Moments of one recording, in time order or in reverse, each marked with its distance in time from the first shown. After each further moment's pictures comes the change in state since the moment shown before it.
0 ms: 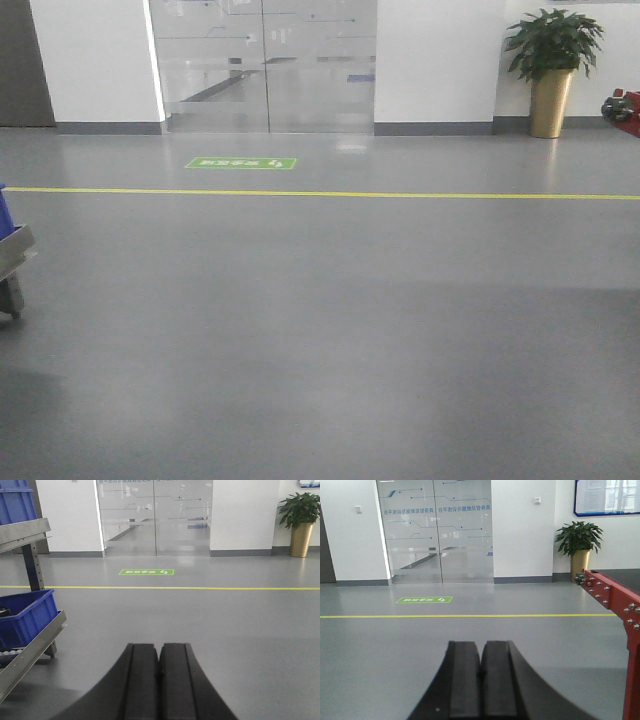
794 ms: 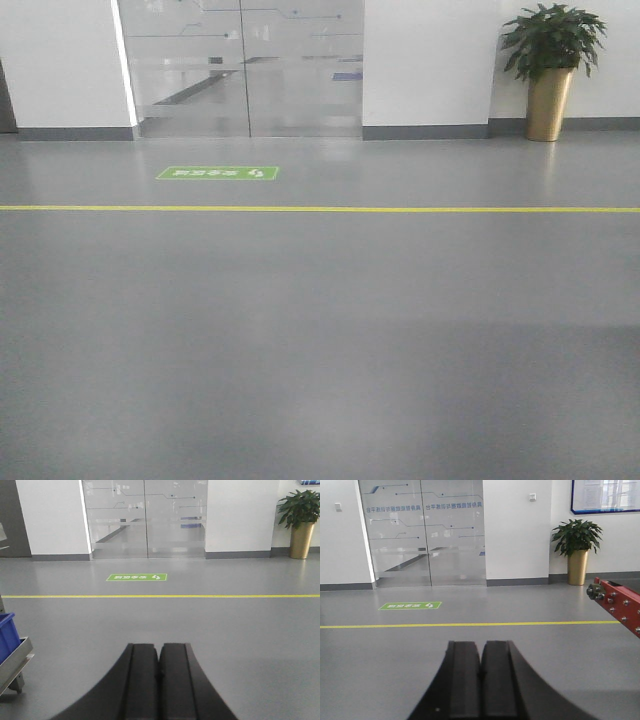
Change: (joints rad) left arm 0.000 0.000 0.000 0.000 0.000 0.000; right arm 0.000 0.000 0.000 0.000 0.000 0.000
